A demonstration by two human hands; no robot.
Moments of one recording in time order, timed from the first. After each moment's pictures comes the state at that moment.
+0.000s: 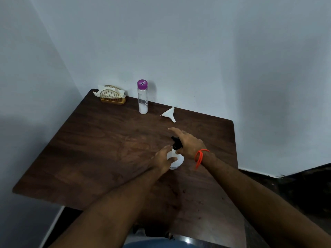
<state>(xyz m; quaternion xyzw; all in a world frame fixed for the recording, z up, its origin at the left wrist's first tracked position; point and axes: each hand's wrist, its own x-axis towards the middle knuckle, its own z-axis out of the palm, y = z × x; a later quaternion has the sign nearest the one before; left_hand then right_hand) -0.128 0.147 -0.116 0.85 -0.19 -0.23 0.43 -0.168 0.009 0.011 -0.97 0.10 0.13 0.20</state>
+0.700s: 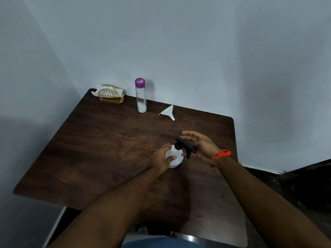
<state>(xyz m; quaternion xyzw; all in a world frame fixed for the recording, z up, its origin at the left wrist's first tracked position) -0.129 0.149 -0.111 0.85 -0.20 -0.23 0.43 -0.199 -0.033 -0.012 -0.57 0.25 0.08 0.78</state>
